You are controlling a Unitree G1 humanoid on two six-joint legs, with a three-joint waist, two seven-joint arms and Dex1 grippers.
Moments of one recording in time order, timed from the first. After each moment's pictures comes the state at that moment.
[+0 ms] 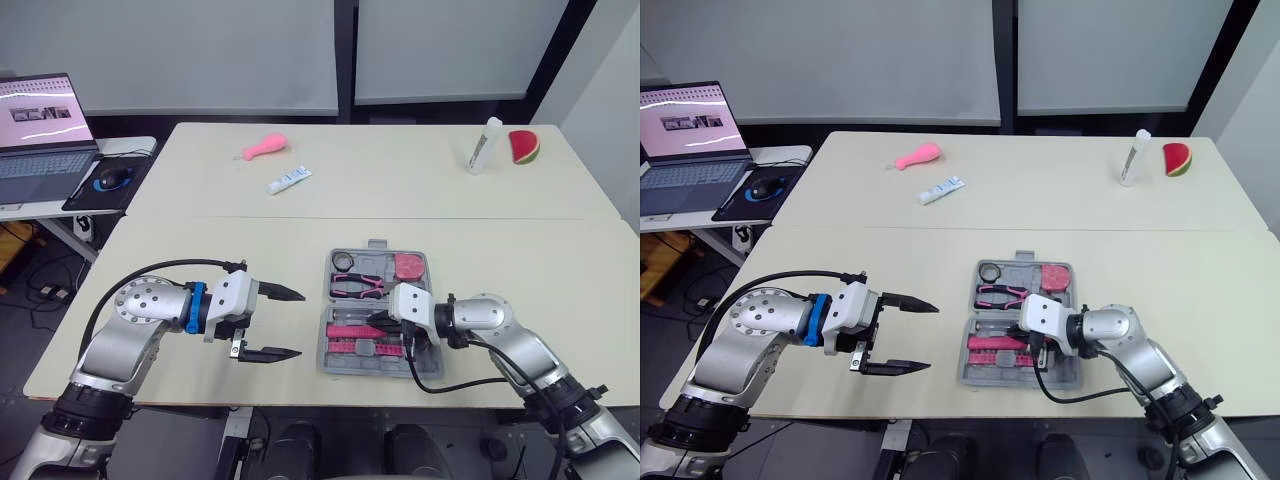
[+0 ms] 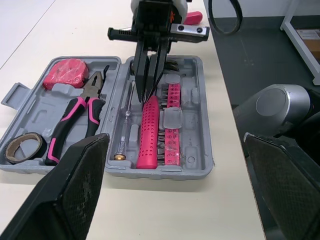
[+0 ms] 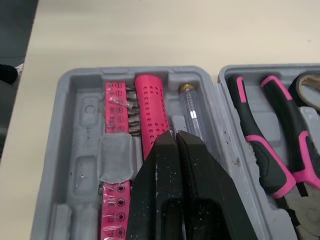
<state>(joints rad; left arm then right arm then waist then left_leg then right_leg) -0.24 0.78 -0.09 -0.11 -0.37 0.09 -1.39 -0.33 -0.55 0.39 -0.04 0.01 0.23 0.98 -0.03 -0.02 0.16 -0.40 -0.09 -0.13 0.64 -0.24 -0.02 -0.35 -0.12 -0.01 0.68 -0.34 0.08</state>
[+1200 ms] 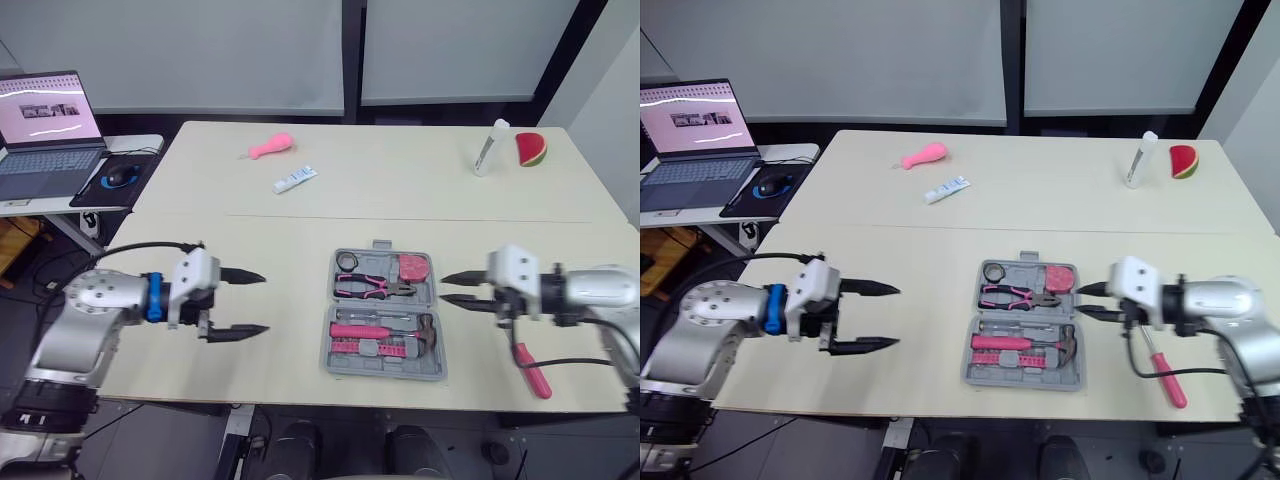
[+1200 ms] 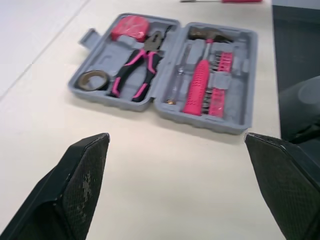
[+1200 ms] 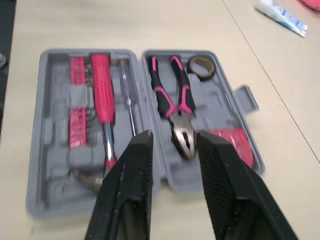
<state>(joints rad) -0.24 0.90 0.08 0.04 -0.40 0.15 -1.36 -0.14 -0.97 -0.13 -0.16 0.30 0.20 1.25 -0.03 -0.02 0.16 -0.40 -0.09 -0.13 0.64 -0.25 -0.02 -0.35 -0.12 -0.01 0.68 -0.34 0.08</state>
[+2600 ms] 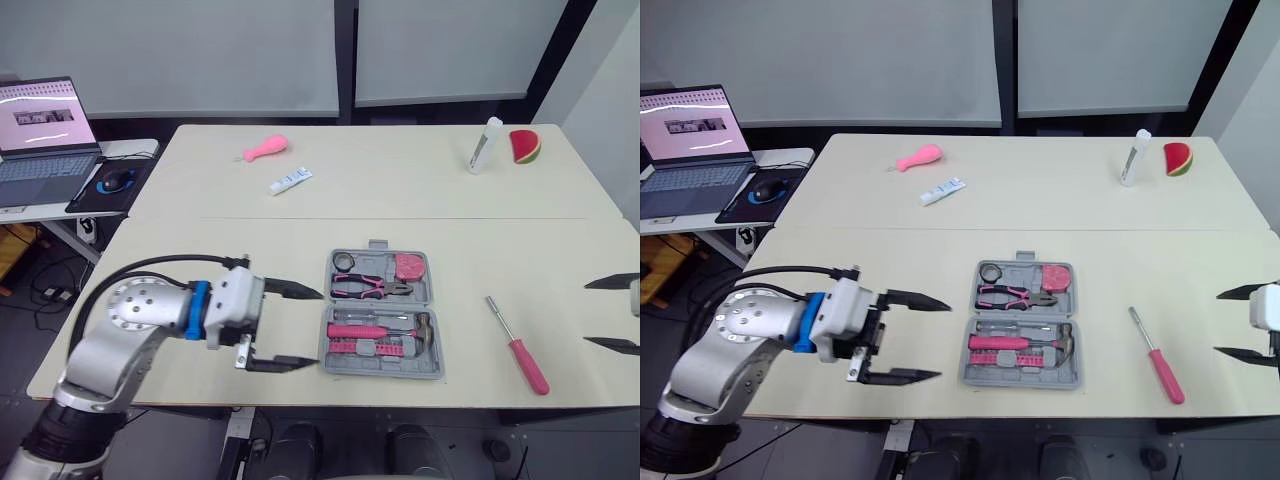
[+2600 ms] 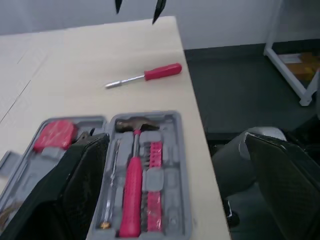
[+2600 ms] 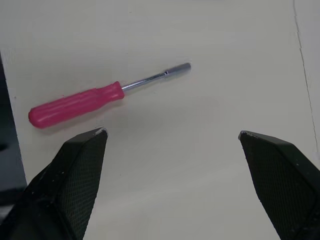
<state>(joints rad) -0.22 0.77 -0.08 -0.46 -0.52 0.28 -1.30 -0.03 -1.27 -0.24 0.39 0.12 -0.54 1.42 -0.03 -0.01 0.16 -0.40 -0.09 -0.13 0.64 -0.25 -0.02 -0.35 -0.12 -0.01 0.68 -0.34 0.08</state>
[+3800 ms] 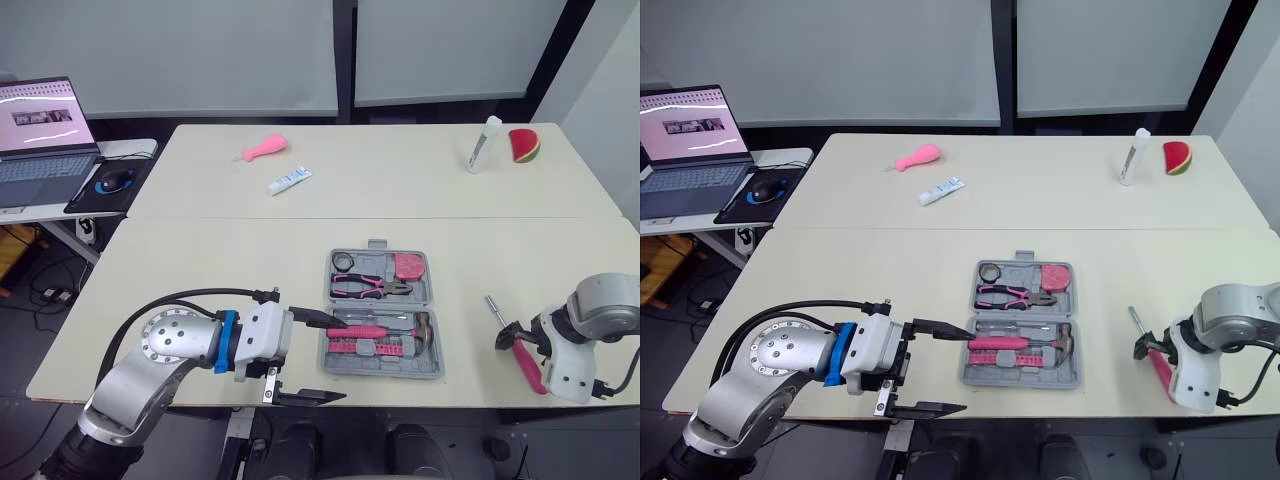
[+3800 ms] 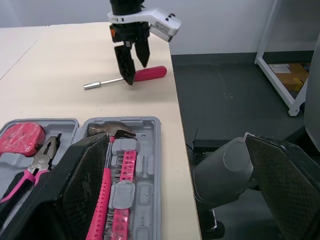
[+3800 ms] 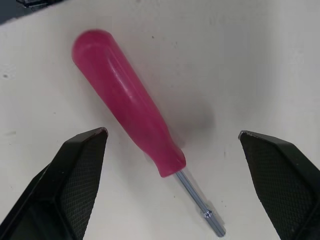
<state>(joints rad) -0.09 0.76 -0.15 -0.52 -0.47 0.26 -1.19 -0.60 -1.16 0.49 0.41 -0.83 -1.26 0.97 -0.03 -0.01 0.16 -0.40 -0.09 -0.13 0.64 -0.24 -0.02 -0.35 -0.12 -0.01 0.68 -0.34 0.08</state>
